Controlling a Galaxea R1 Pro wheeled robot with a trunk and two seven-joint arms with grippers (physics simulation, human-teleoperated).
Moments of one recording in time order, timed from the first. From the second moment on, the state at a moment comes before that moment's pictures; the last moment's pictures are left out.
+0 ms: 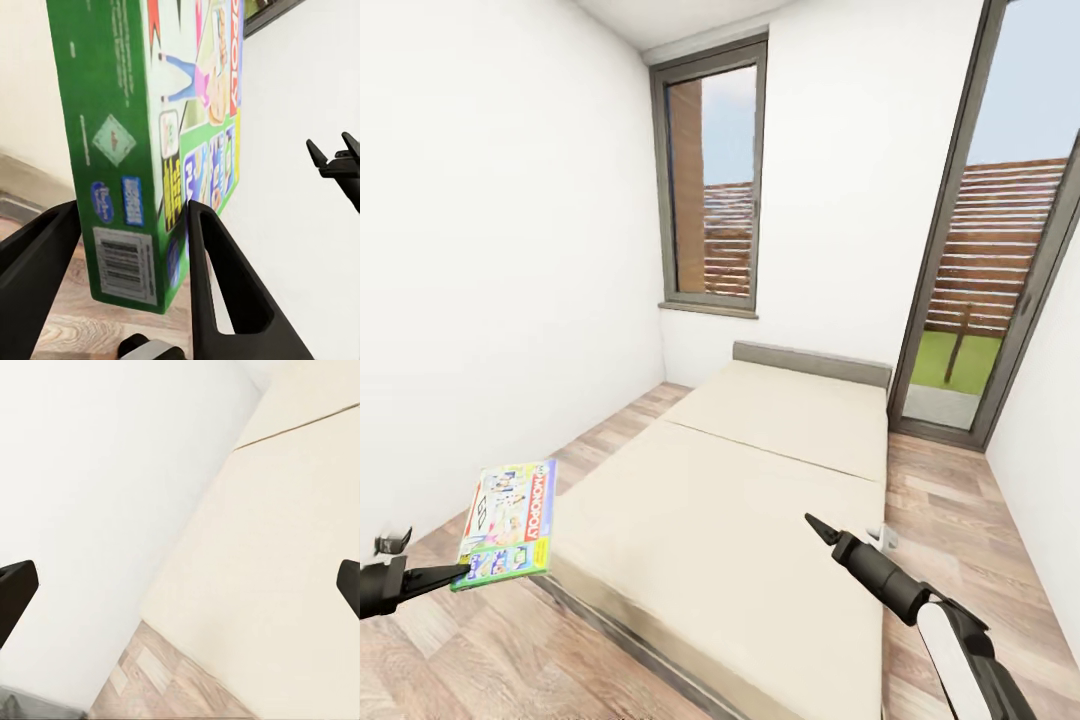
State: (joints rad) left arm -0.31 0.59 0.47 -1.09 -0.03 1.03 -1.57; right arm -0.25 -0.05 -0.16 -1.26 -0.64 0.50 0.48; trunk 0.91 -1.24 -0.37
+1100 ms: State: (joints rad) left arm -0.31 0.56 0.46 -1.10 -0.03 1.03 -1.57; right arm -0.25 -0.05 -0.16 -1.23 -0.65 0.43 0.48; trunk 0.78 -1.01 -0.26
